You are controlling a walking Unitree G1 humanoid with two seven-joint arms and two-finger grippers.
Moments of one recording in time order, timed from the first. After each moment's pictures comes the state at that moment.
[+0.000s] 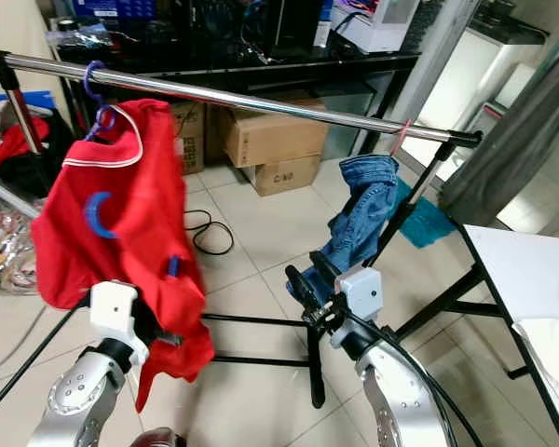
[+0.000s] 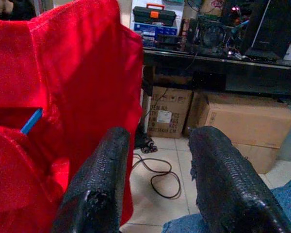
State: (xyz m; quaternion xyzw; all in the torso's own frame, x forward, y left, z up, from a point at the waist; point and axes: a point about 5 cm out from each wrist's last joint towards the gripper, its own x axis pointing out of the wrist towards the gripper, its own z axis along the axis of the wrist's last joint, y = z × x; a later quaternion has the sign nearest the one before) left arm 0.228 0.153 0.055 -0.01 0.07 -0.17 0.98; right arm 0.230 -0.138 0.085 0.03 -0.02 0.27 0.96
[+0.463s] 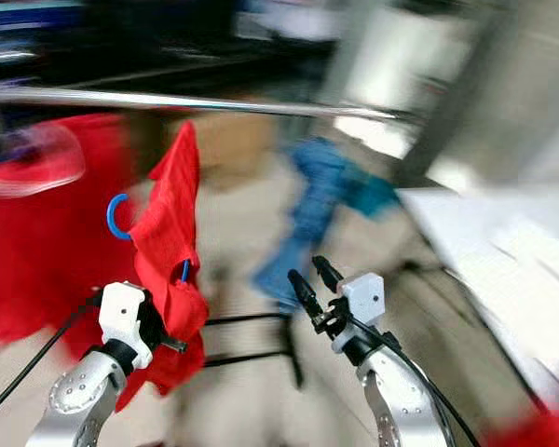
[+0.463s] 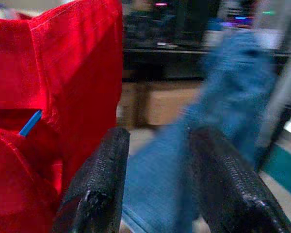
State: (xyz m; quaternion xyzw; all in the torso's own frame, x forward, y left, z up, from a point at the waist) left arm 0.228 0.149 0.055 0.00 0.08 -0.19 0.98; right arm 0.226 -0.141 0.081 0.04 -0.02 0.26 0.97
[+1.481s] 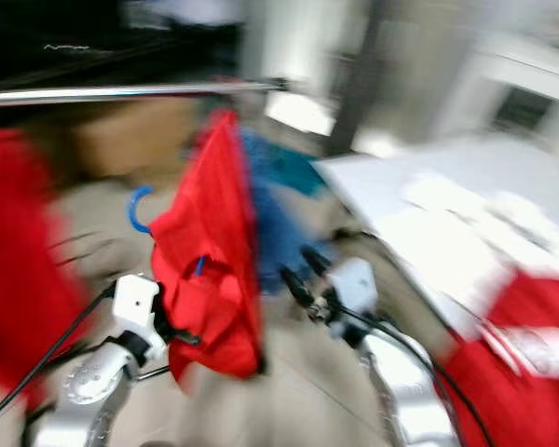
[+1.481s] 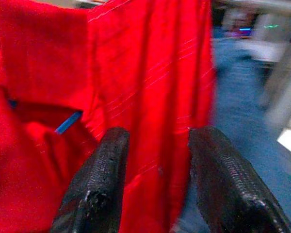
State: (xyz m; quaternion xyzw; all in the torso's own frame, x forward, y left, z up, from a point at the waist) left arm 0.236 0.142 0.061 0.00 0.07 -0.20 0.98; right arm 0.242 -0.128 0.093 -0.01 -0.03 0.34 0.94
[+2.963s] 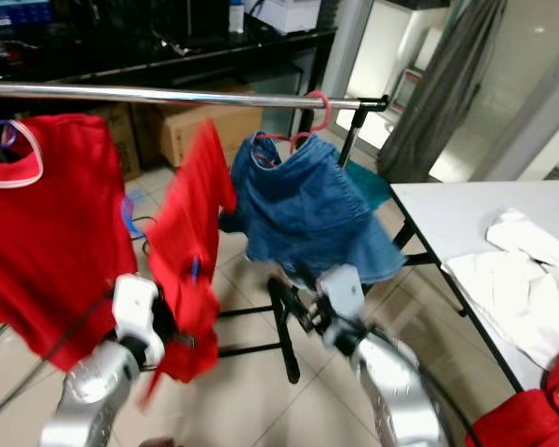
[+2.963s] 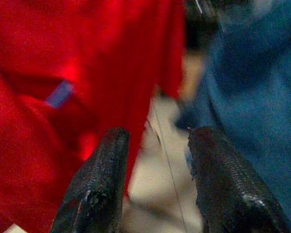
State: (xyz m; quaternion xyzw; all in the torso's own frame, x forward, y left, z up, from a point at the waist) left arm 0.234 0.142 0.031 -0.02 0.13 -0.20 0.97; right arm 0.238 -0.140 0.049 0.01 0.06 0.30 0.95
